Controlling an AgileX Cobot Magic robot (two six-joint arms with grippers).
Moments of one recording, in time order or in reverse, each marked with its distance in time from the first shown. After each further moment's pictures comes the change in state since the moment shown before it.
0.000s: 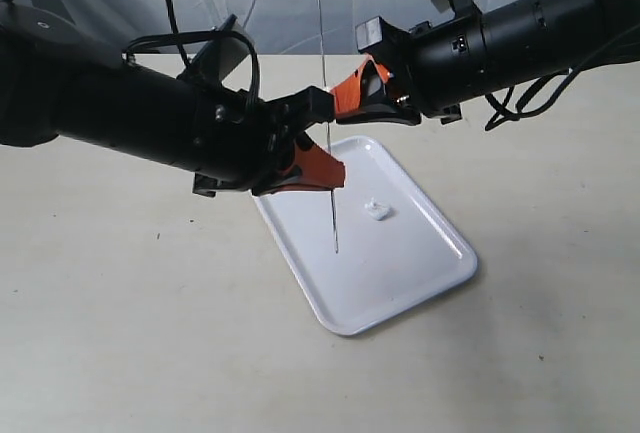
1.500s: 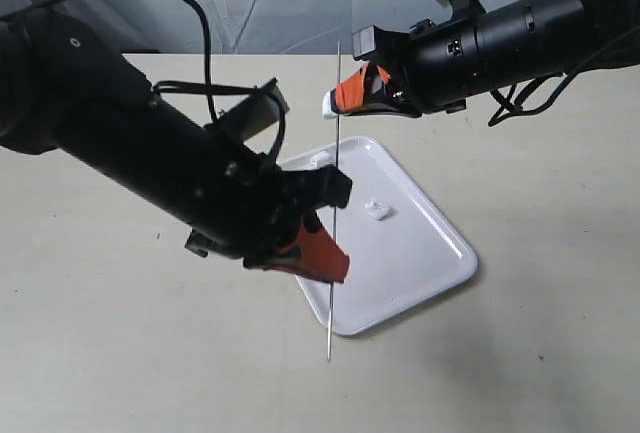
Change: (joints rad) left arm -0.082 0.001 -0.010 0.271 0.216 -0.233; right arm 0.010 0.000 0.008 0.008 -0.153 -0.066
